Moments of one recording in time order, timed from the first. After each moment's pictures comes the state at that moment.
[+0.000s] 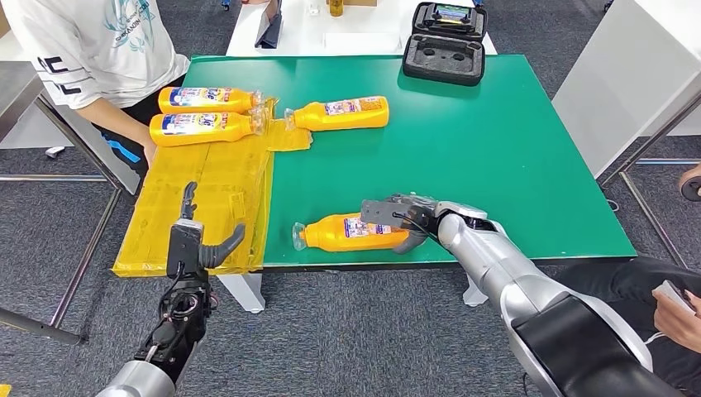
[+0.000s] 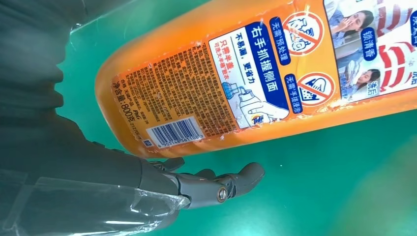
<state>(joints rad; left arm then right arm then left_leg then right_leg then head) -0.42 -0.10 -0.13 -0.74 -0.32 0.55 -0.64 -0.90 -0.01 0.63 -0.37 0.52 0.33 -0.12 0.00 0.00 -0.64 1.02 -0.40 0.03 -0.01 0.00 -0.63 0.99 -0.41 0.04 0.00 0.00</state>
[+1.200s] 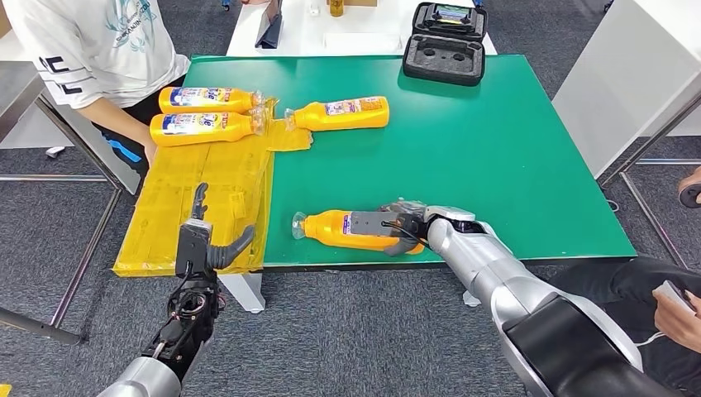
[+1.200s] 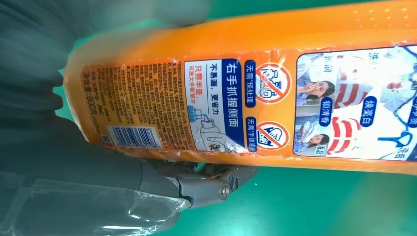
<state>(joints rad) -0.45 -0.12 -0.16 -0.69 -0.29 0.54 -0.66 -0.90 0.02 0.68 -0.36 0.56 0.34 -0.13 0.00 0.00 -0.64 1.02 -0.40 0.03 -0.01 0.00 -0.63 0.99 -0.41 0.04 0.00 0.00</state>
